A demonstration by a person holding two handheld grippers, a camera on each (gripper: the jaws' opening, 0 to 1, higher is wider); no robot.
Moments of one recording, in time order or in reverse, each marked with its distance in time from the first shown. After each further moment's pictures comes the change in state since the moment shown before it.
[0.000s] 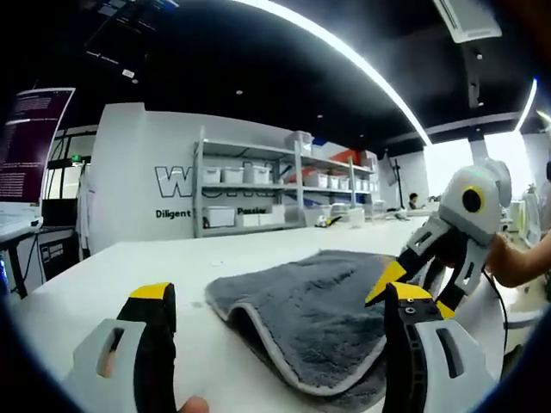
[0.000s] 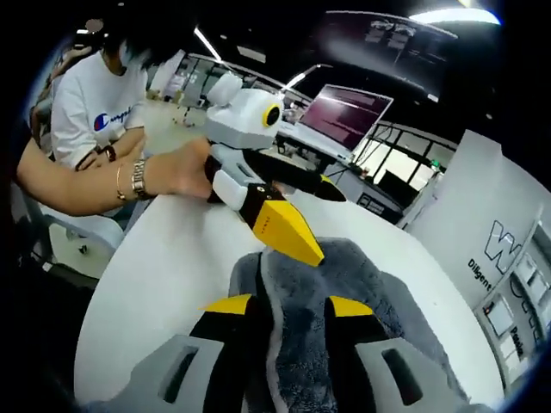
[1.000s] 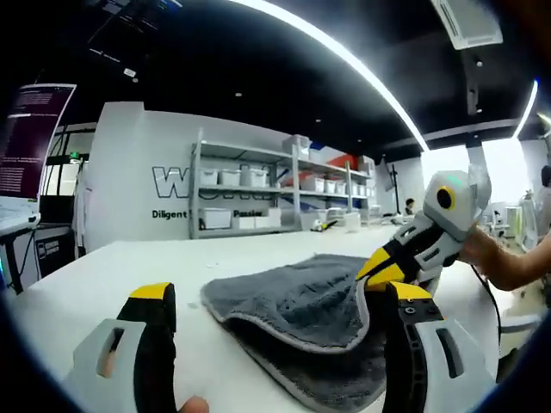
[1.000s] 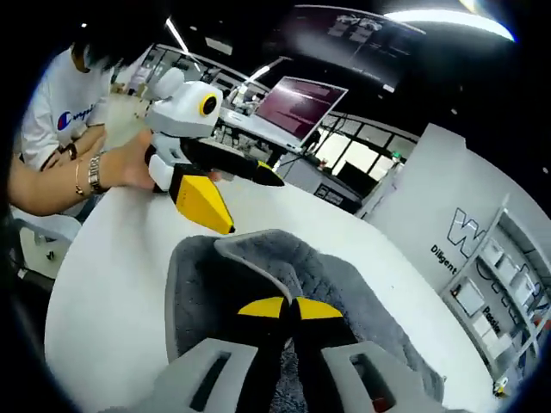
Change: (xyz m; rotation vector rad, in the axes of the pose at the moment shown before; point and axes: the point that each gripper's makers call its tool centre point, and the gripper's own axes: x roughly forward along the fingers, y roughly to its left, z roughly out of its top) left arm 0.000 -0.001 0.002 -0.016 -0.011 -0.021; right arm -0.031 -0.067 -0.018 0.073 0.022 -0.251
